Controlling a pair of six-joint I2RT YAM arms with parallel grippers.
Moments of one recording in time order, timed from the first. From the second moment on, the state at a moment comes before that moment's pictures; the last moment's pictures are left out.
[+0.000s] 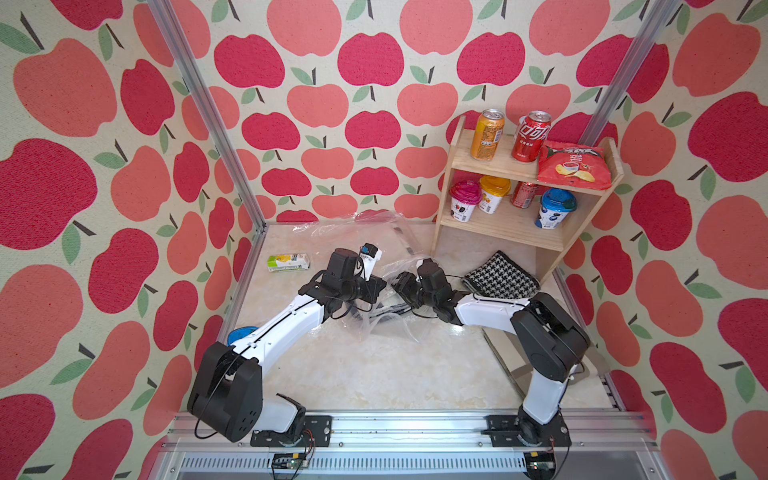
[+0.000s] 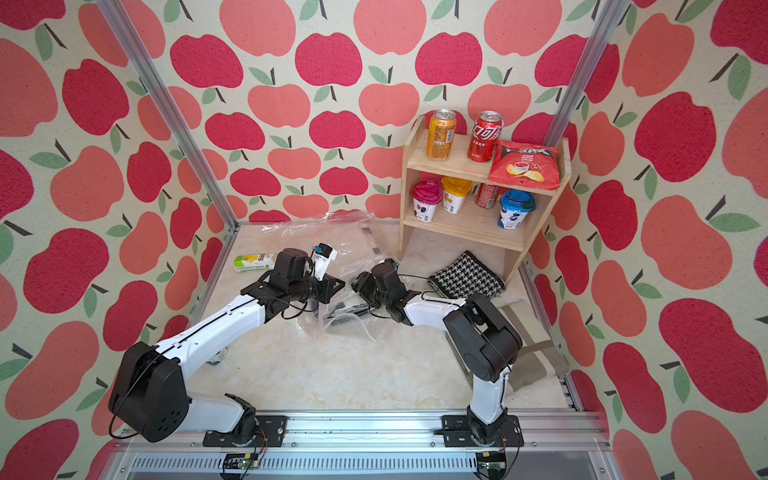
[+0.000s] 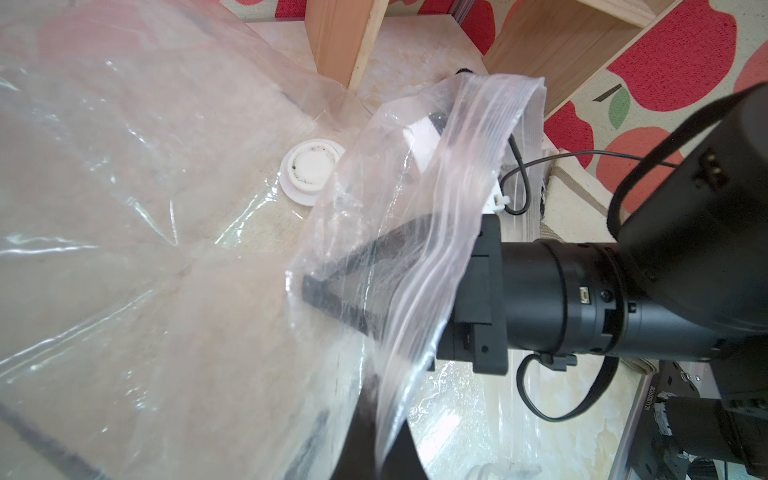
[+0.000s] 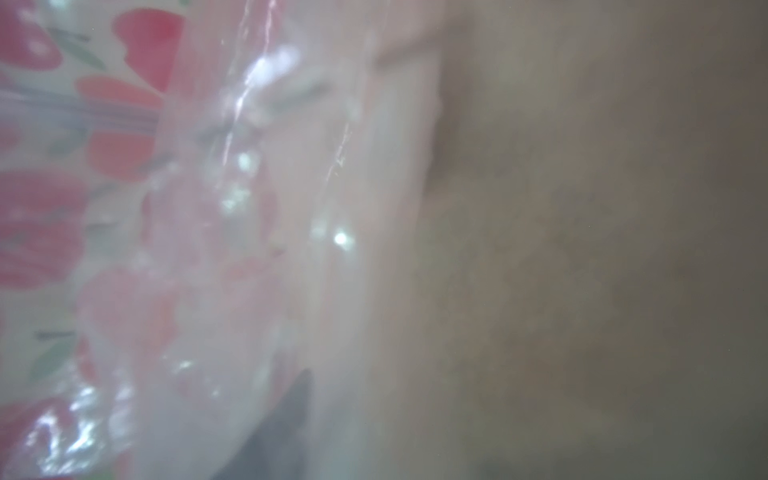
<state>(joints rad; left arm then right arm) -0.48 1.40 0.99 -0.24 0.37 -0.17 0.78 1.83 1.02 0.31 -0.14 1.21</state>
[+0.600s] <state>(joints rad) -0.47 1.49 1.14 -0.33 0.37 -0.19 0.77 1.88 1.10 0.27 -0.16 1.19</state>
